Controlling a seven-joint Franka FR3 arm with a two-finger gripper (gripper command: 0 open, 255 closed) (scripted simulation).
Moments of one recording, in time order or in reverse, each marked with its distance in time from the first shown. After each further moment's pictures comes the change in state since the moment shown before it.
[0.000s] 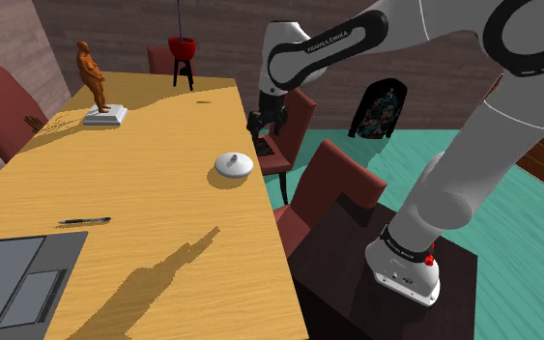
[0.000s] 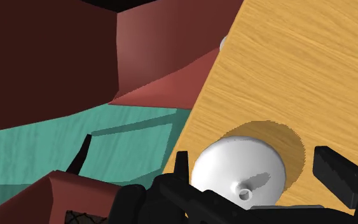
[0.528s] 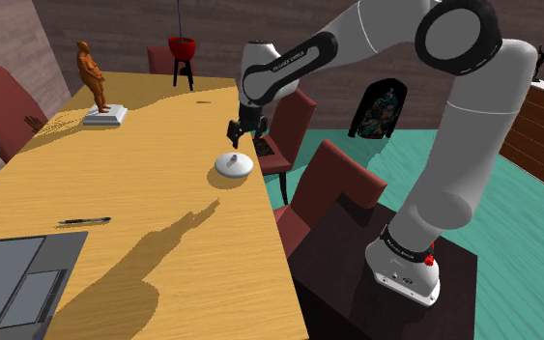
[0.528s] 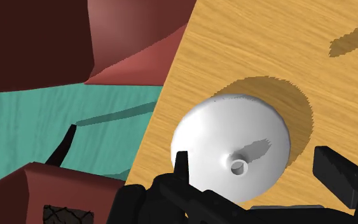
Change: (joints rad) arm 0.003 0.286 0.000 0.186 0.002 0.129 0.027
